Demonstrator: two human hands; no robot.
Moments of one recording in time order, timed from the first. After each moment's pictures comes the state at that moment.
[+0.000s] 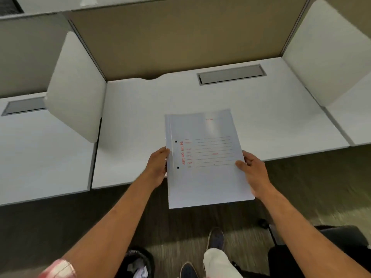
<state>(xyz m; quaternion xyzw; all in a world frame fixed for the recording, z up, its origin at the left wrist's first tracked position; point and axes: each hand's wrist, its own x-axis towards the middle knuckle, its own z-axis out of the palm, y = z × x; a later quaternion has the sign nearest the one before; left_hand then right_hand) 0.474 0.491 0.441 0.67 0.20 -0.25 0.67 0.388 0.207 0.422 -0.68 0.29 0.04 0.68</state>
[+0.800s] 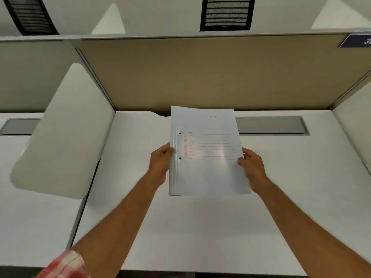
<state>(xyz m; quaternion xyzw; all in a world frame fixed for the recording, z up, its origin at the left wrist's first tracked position) 0.853 0.464 0.424 0.69 0.22 -0.12 0.68 0.831 0.181 0.412 -0.71 0.27 0.07 0.64</state>
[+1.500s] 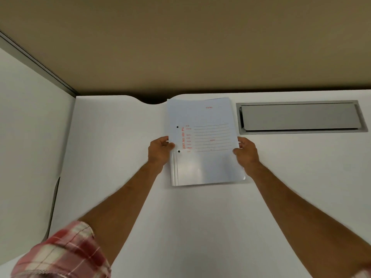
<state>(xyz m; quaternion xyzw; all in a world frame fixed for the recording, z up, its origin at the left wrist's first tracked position) 1.073 0.486 0.184 0.75 0.27 -0.20 0.57 1.051 0.194 0.192 -0.78 0.33 0.16 0.51</state>
